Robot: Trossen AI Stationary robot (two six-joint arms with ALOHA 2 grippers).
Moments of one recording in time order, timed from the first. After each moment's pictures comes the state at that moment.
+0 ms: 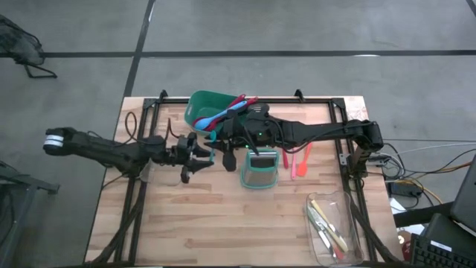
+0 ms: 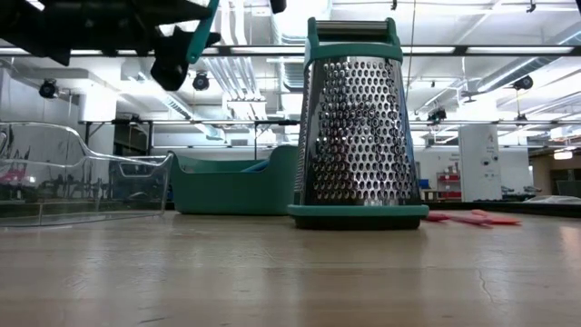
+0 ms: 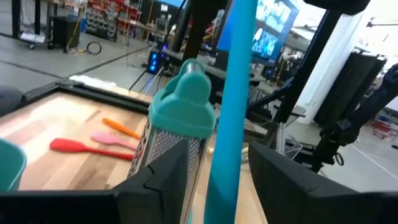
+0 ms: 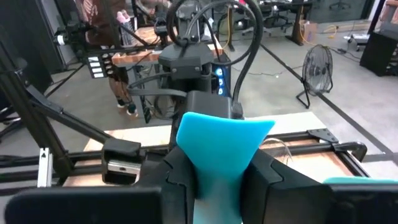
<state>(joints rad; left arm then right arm) -0.03 0.90 0.36 0.59 0.02 -0.31 0.02 1.81 1.68 -0.04 0.03 0.12</state>
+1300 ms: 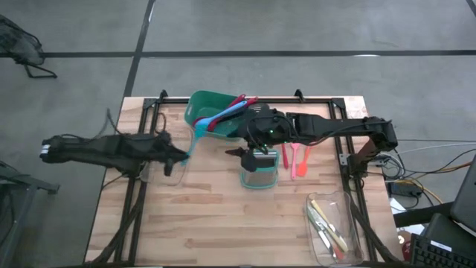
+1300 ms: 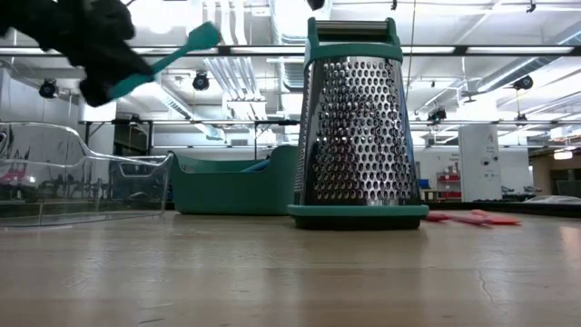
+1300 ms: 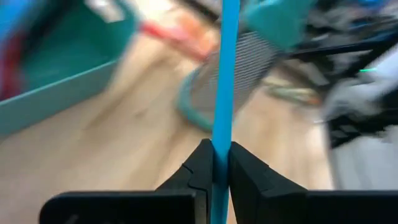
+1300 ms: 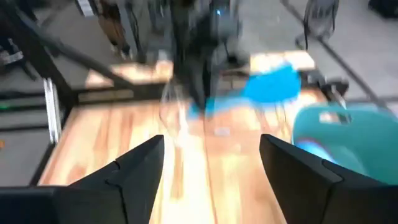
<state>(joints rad) -0.03 0.49 0.48 -0.38 -0.12 -0.60 0.02 1.68 1.67 -0.44 0.03 0.12</state>
